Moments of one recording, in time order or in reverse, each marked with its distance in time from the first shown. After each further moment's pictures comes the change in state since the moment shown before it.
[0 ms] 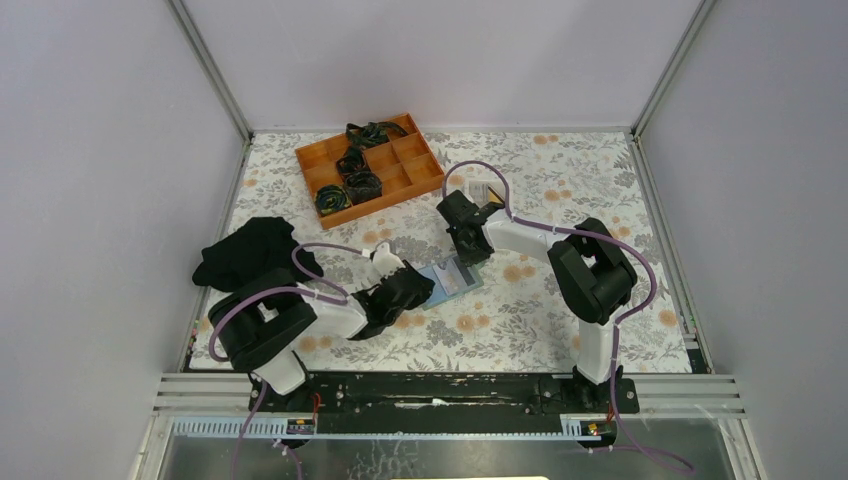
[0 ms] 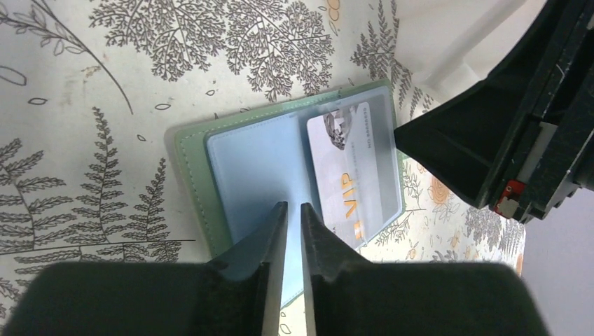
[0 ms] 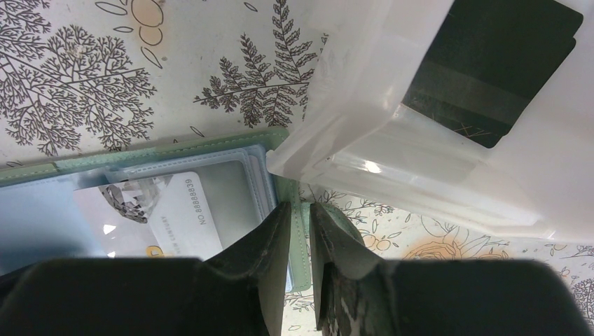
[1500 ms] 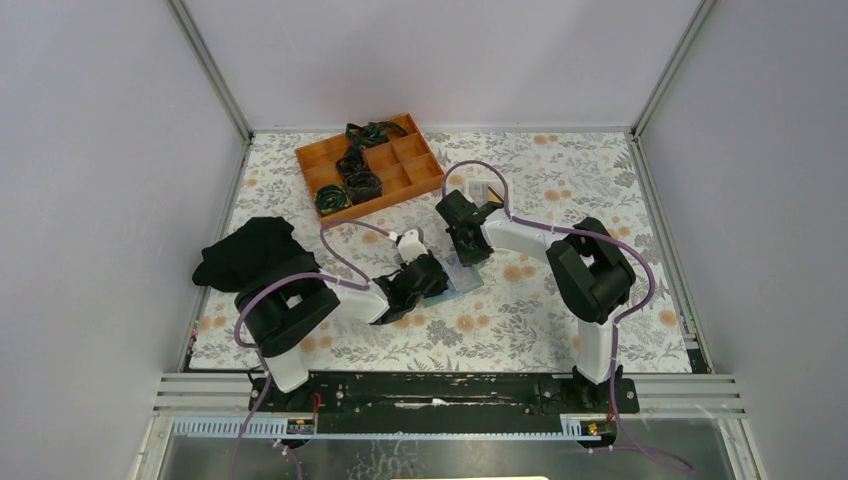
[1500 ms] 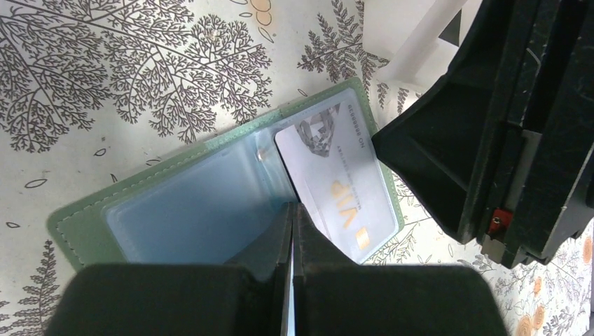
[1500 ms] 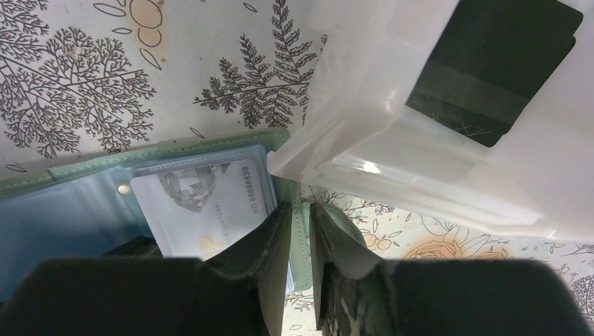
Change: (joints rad) left arm 0.003 0.144 0.201 -0.084 0.053 0.192; right arm 0.004 0.009 0.012 -0.012 0.006 0.007
